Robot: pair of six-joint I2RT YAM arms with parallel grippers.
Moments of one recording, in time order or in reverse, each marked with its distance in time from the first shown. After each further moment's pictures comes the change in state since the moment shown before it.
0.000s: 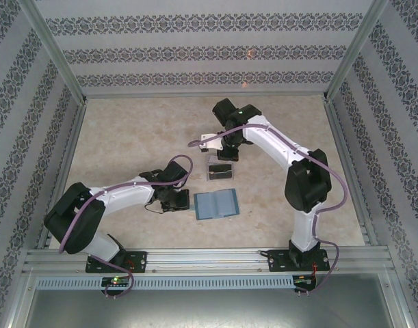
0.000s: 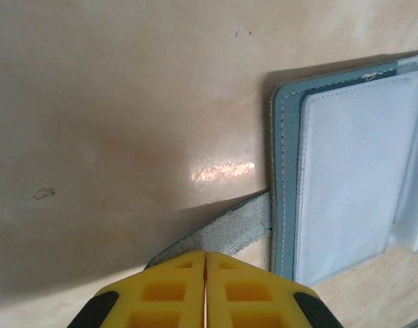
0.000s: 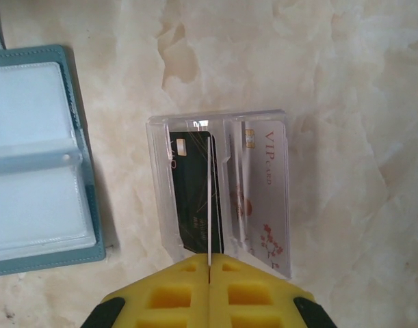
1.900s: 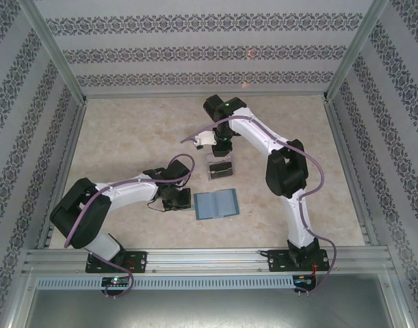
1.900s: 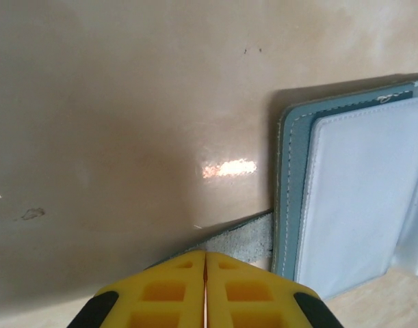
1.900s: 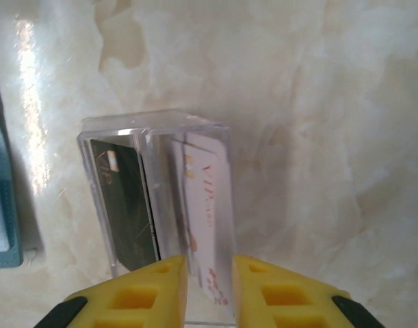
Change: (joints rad) left arm 0.000 0.060 0.039 -0.011 0.000 -0.034; right arm -0.003 0.241 0.272 -0.089 0.066 -0.101
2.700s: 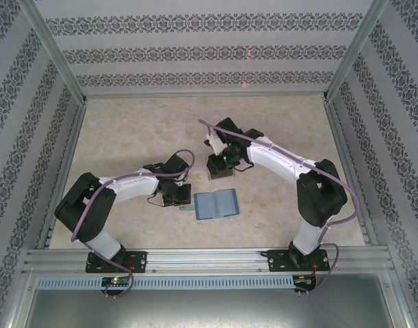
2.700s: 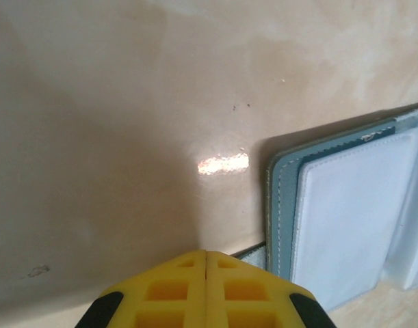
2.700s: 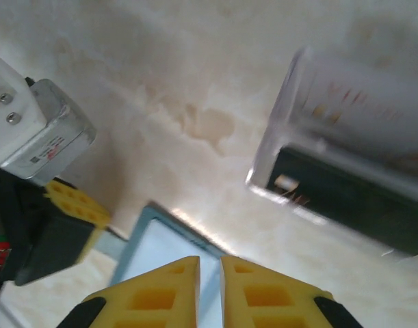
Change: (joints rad) left arm 0.059 0.053 0.043 0.000 0.054 0.084; right arm 0.080 -0.447 -0.716 0.508 -0.220 1.317
